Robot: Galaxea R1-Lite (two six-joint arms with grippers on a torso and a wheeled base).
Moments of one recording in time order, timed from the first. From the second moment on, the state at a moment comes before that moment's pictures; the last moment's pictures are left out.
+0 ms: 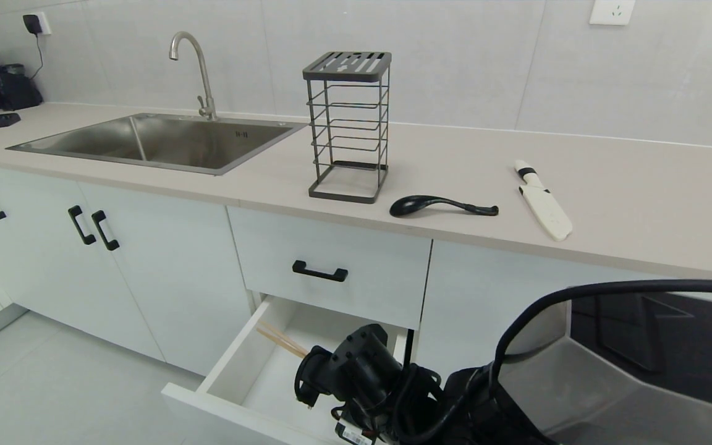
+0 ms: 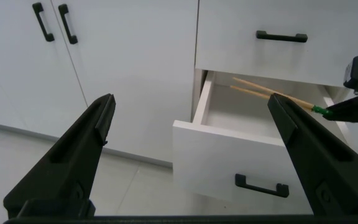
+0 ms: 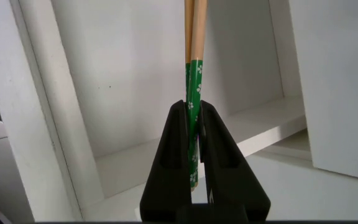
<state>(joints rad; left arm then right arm) 0.00 0.00 0.00 0.00 -0.05 0.00 1.01 2.31 -1.02 -0.43 -0.31 -0.32</state>
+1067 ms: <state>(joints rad) 0.00 0.00 0.00 0.00 -0.05 0.00 0.97 2.50 -1.34 -0.17 -0.15 -0.37</state>
